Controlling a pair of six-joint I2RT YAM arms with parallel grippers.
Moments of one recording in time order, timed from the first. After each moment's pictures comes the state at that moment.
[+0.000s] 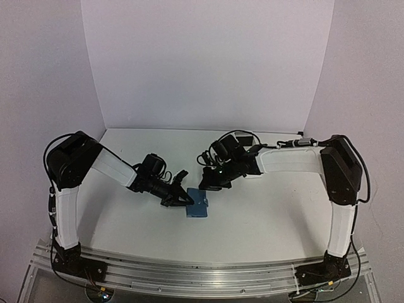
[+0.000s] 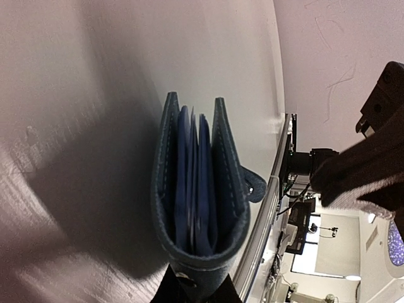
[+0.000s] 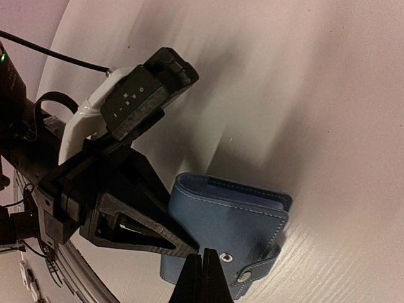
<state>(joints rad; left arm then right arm) -0.64 2.04 1.00 0.22 0.92 -0.66 0.82 1.98 1.40 -0.32 -0.26 0.59</state>
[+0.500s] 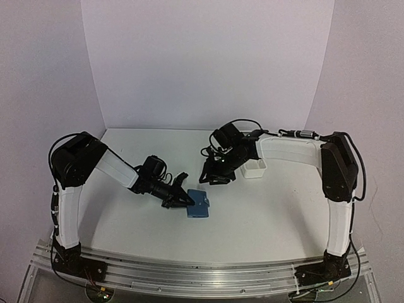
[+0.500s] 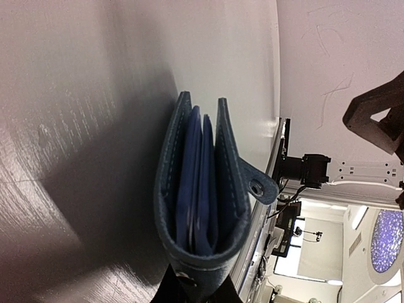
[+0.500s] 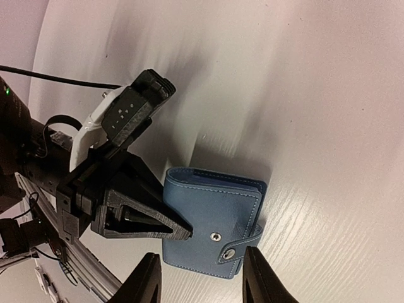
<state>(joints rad) -0.63 2.10 1.02 0.27 0.96 -0.74 0.77 2.03 1.60 -0.59 -0.31 0.62</state>
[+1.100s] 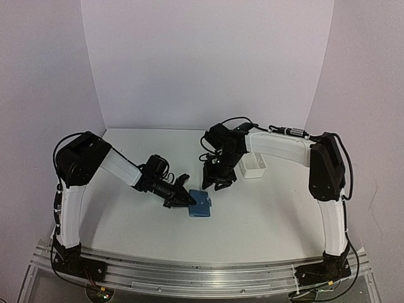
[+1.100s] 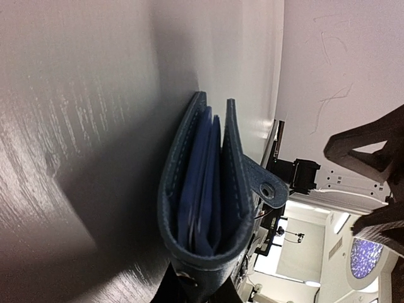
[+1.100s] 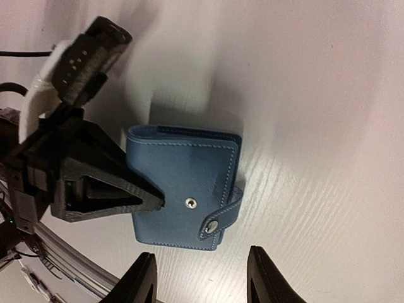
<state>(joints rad) -0.63 2.16 1.09 0.21 1.00 -0.80 0.80 2.16 1.86 -0.94 -0.25 0.63</state>
